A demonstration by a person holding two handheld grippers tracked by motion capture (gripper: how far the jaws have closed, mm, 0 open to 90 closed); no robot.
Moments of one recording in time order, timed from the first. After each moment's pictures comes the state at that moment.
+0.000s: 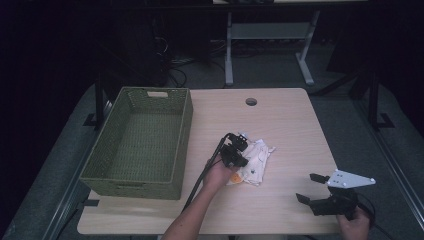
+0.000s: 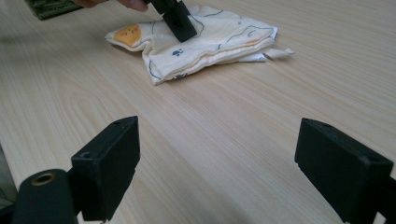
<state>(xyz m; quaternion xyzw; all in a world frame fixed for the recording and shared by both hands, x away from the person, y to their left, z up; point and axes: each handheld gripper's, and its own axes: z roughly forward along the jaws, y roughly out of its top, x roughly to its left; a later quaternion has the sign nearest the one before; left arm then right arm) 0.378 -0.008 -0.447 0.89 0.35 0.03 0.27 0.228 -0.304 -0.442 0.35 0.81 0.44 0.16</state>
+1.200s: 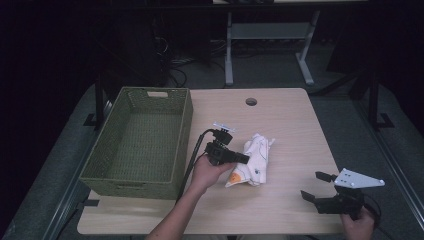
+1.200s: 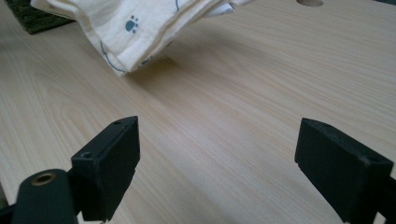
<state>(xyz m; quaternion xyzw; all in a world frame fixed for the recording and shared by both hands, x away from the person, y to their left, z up) 0.362 0.041 -0.400 0.81 0.37 -0.13 0.43 0.226 -0.315 -0.439 0.36 0.79 0.45 0.18</state>
